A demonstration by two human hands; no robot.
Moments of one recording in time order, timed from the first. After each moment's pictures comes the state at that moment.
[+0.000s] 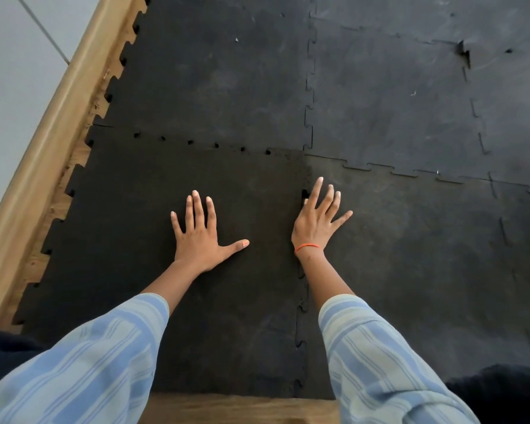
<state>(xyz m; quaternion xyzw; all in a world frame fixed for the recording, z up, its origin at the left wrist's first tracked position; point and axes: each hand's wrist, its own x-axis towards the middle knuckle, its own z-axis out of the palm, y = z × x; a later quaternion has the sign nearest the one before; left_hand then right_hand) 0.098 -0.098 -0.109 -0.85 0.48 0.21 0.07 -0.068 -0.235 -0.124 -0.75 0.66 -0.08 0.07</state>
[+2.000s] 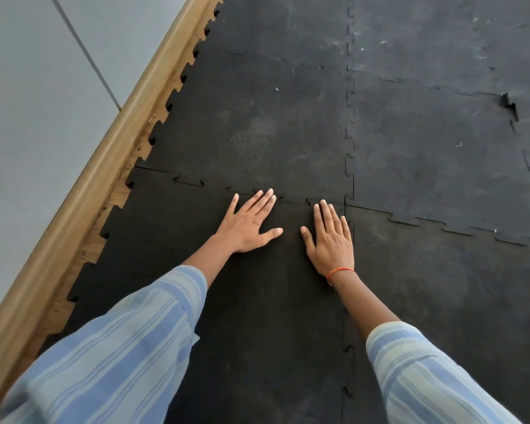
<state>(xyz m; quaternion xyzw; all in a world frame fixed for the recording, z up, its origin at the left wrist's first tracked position) 0.182 -0.209 -0.112 -0.75 0.64 0.19 0.02 -0.015 -0.286 -0.133 -0.88 0.46 -0.04 0.08</state>
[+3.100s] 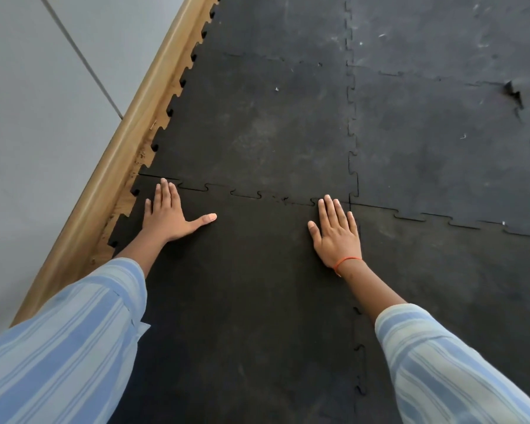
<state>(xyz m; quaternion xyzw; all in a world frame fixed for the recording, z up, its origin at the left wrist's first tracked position) 0.301 -0.151 -0.094 -0.89 0.37 0.26 0.09 -0.010 -0.298 -0.128 -0.87 0.48 0.04 0.10</state>
